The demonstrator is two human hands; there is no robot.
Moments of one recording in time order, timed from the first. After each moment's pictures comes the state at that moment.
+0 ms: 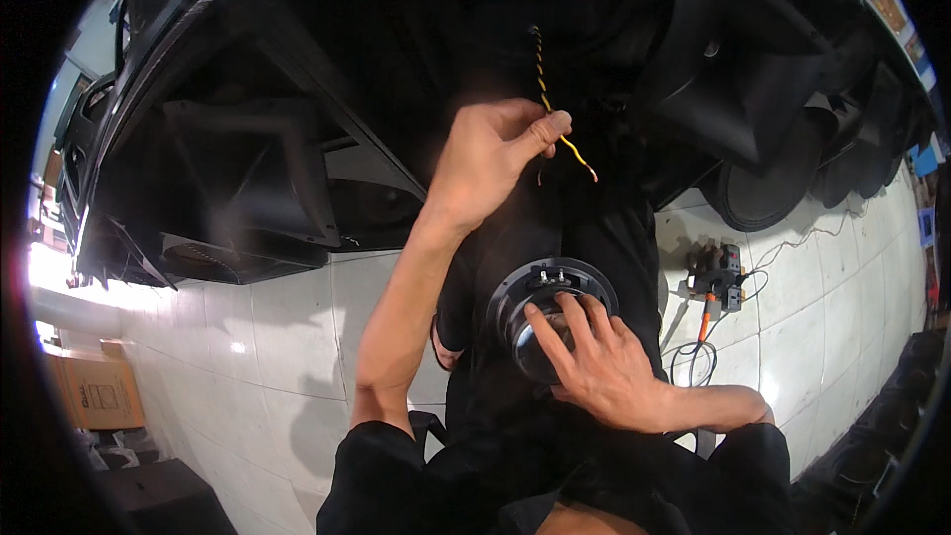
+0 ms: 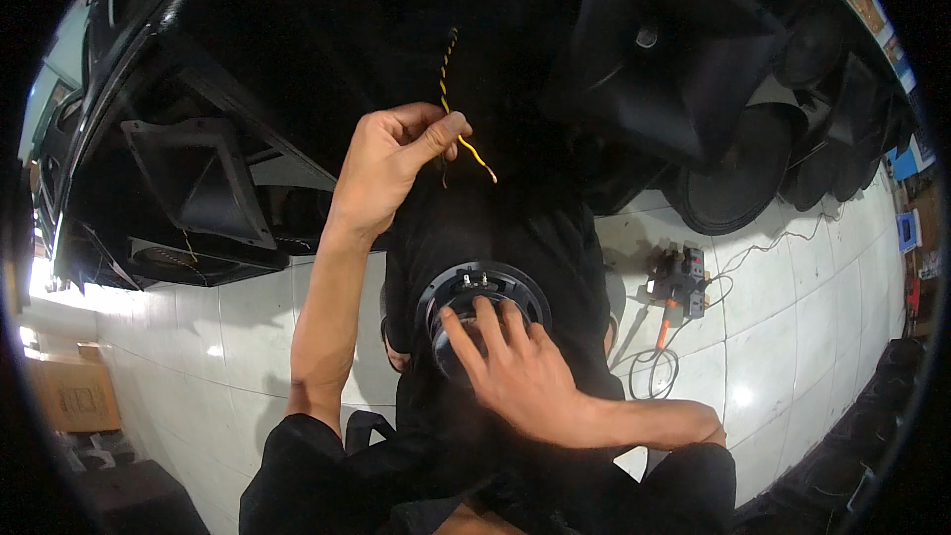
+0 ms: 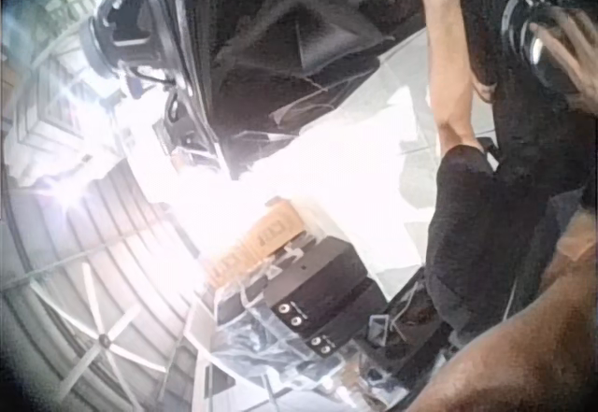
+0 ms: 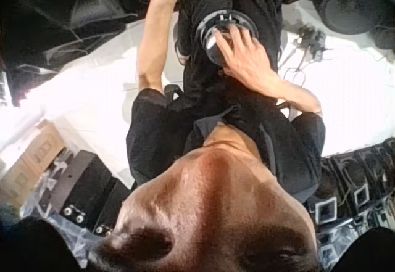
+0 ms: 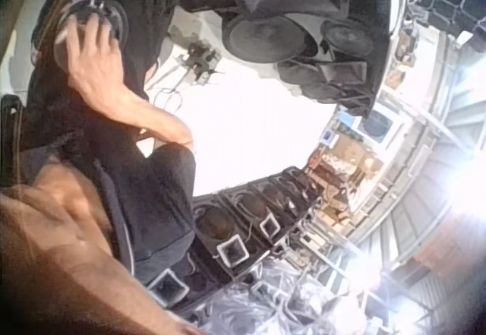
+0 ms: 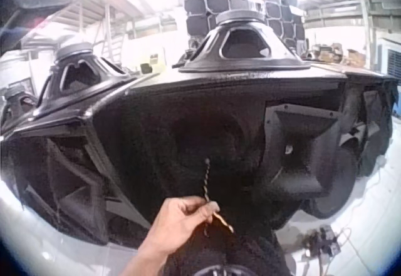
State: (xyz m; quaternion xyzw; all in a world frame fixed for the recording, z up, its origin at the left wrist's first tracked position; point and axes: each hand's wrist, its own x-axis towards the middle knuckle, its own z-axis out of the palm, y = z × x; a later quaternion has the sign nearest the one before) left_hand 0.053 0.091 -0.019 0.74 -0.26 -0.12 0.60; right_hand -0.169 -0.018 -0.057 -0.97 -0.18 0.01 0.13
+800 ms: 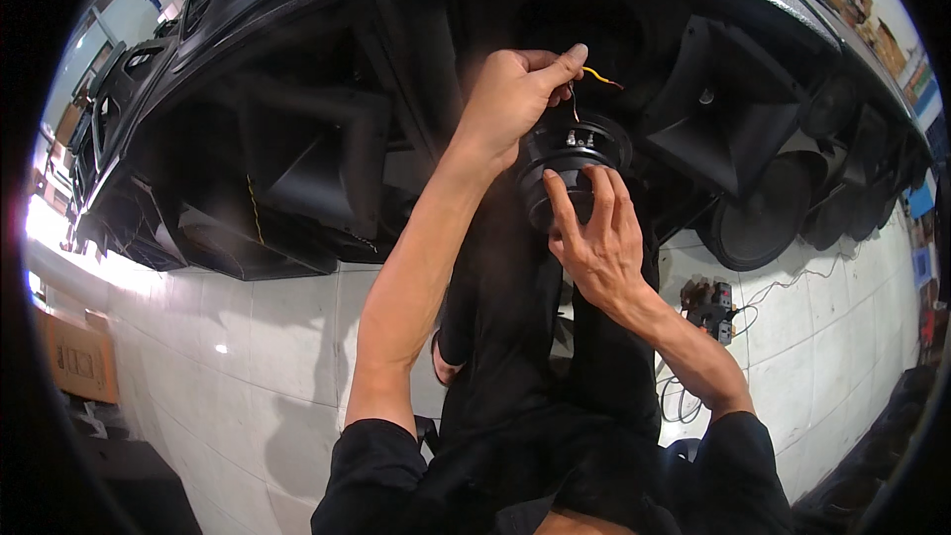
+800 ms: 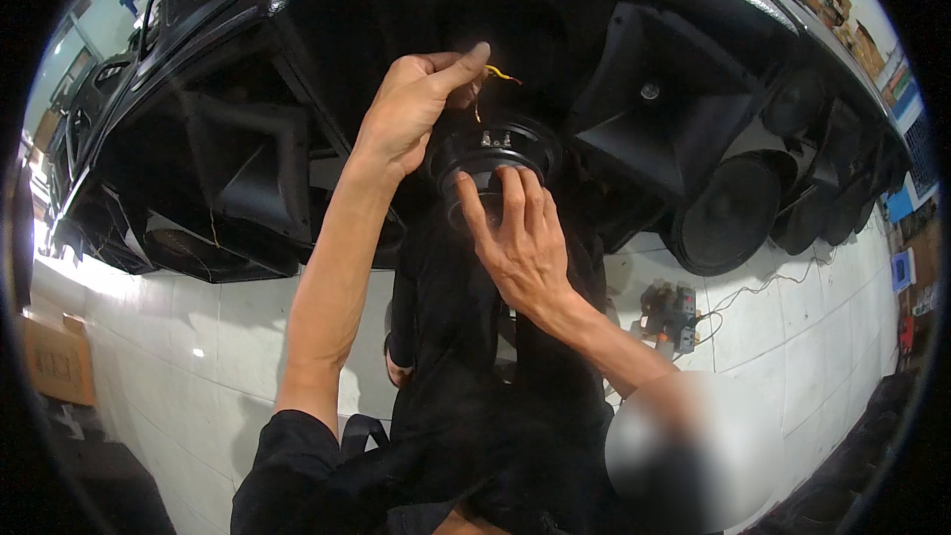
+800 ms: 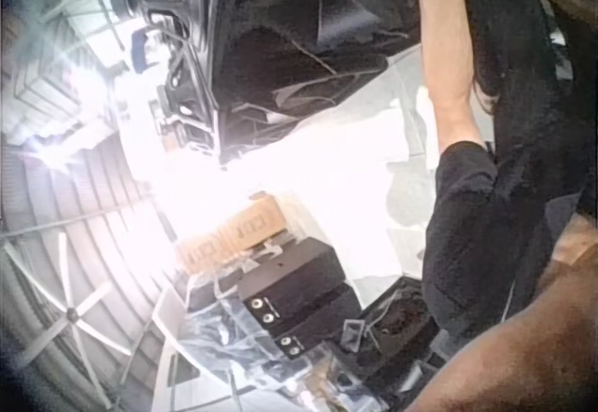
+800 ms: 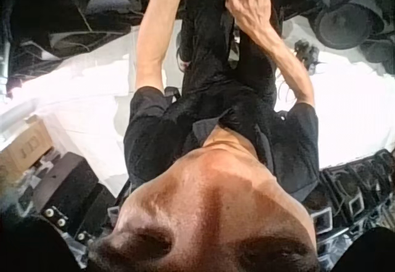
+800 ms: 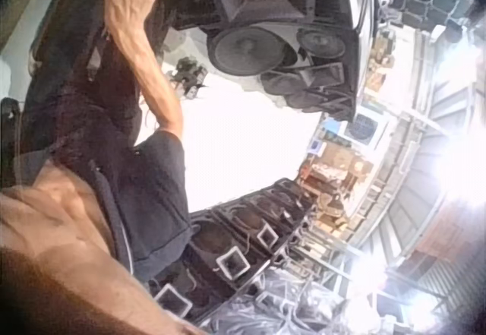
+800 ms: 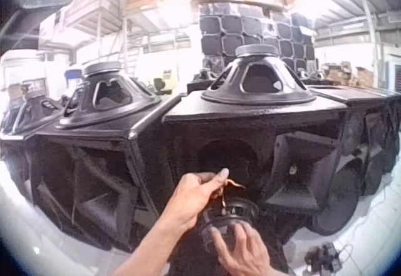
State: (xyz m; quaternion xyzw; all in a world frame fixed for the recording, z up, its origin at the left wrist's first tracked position) left_hand 0.082 0.085 0.039 0.66 -0.25 -0.11 0.70; right_hand -0.053 -0.031 -0.071 -0.91 -0.13 -0.39 0.01
